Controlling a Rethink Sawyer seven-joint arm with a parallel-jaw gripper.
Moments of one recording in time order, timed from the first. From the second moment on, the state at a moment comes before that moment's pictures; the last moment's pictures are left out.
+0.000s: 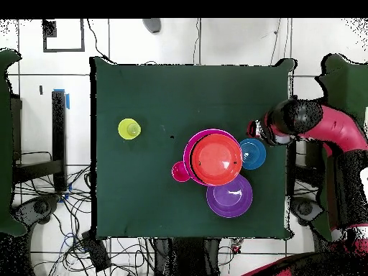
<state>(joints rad) -0.89 -0.40 0.56 1.20 -0.54 1.14 1.49</state>
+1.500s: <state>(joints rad) -0.93 -0.40 0.56 1.23 -0.57 1.06 1.49</state>
